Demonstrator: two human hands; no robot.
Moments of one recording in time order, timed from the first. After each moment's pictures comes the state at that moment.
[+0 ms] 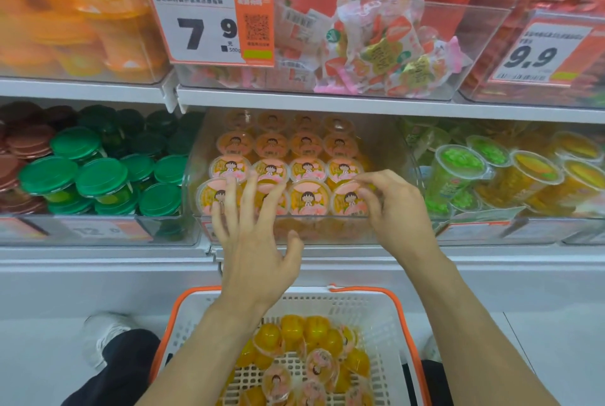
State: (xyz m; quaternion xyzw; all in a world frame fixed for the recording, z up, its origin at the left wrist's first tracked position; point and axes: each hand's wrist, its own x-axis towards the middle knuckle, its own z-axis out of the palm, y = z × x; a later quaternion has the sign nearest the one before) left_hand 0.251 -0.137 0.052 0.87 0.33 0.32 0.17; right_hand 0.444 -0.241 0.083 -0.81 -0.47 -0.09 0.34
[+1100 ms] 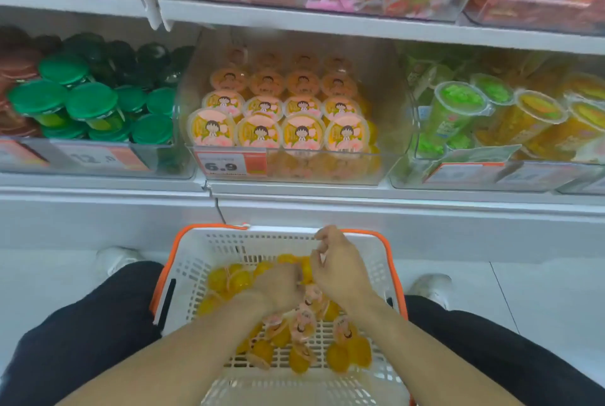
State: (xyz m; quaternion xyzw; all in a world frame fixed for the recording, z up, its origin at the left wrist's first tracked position) left_hand 0.235 -0.206 -0.099 0.88 0.30 -0.18 0.34; right_hand 0.342 -0.302 -0.057 -0.85 -0.39 0.19 0.29
